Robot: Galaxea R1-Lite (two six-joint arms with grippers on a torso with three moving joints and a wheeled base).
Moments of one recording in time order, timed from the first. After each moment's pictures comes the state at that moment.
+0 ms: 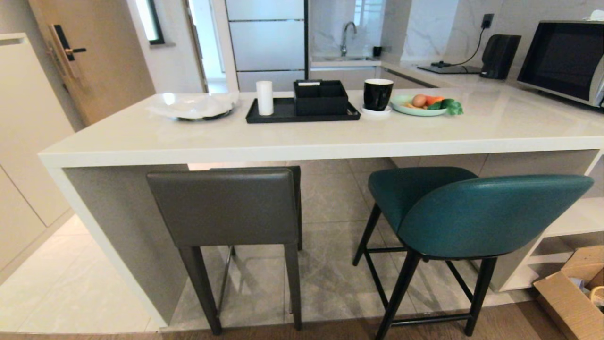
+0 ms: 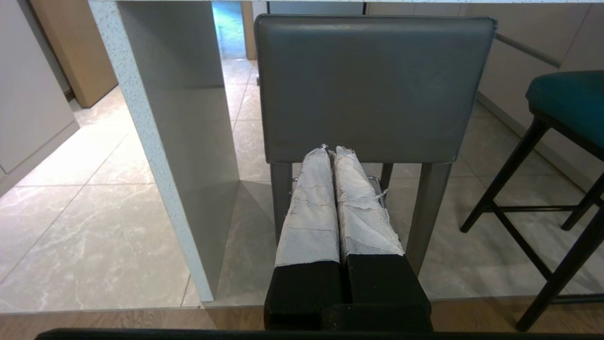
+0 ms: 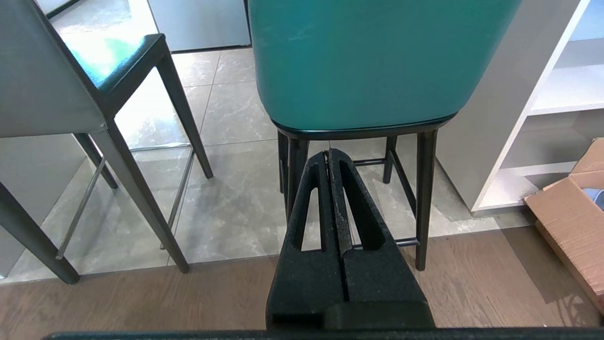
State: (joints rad) left arm 0.00 0.00 0.00 -0.12 -0.01 0.00; right arm -0.01 0.00 0.00 0.00 0.00 0.02
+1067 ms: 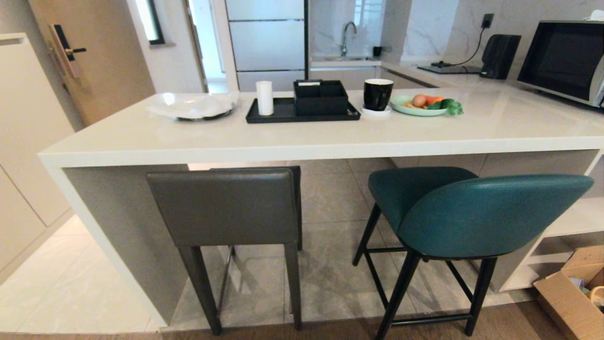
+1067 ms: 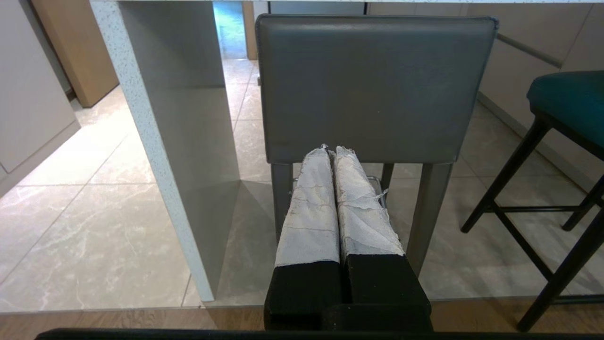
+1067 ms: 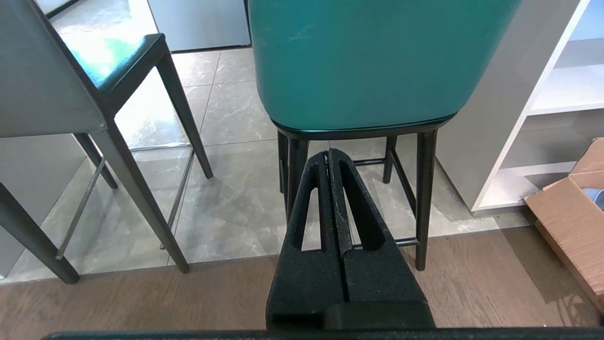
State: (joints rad) left arm 0.00 0.00 0.00 -0.12 -0.01 0.00; right arm -0.01 0.00 0.00 0.00 0.00 0.02
